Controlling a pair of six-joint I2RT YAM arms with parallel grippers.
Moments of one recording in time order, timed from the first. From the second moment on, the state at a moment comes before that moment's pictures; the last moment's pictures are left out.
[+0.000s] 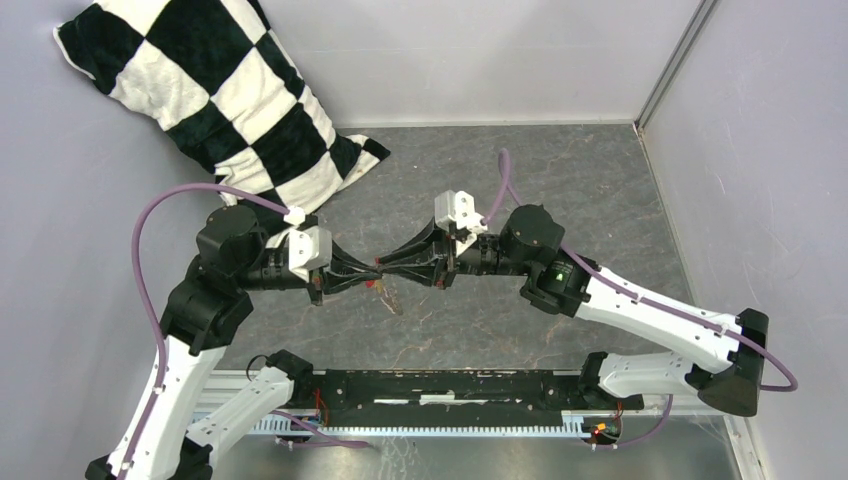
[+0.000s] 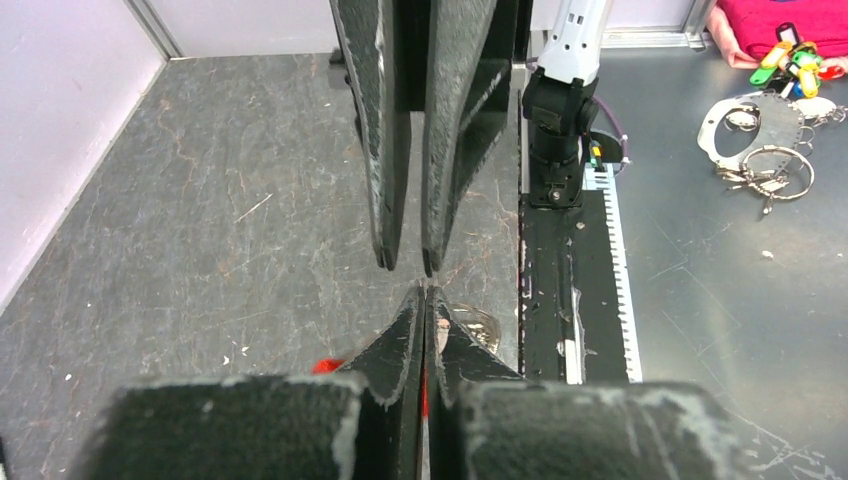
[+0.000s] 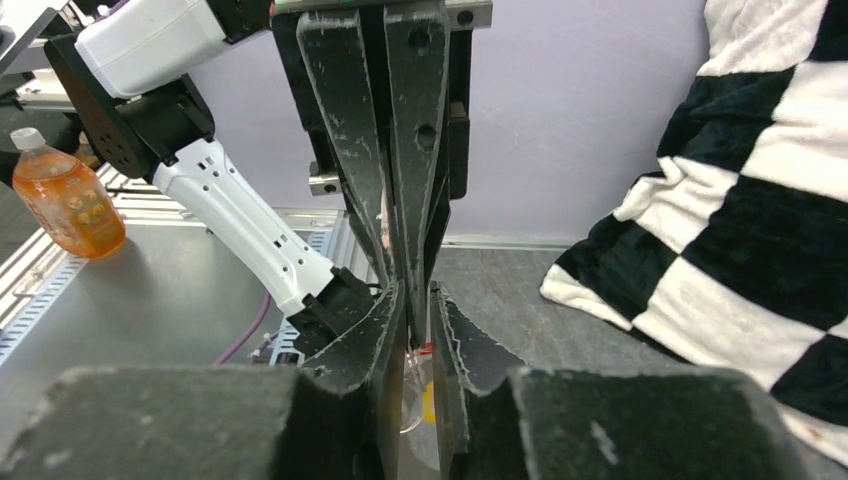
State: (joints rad) left arm -0.45 0.74 1.20 -0.71 0.98 0.33; right arm 1.08 1.17 1.08 0.28 -0.49 0.05
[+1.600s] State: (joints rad) left arm -0.34 0.87 1.07 -0.66 0.29 0.21; right arm 1.17 1.73 0.80 0.25 -0.27 -0.24
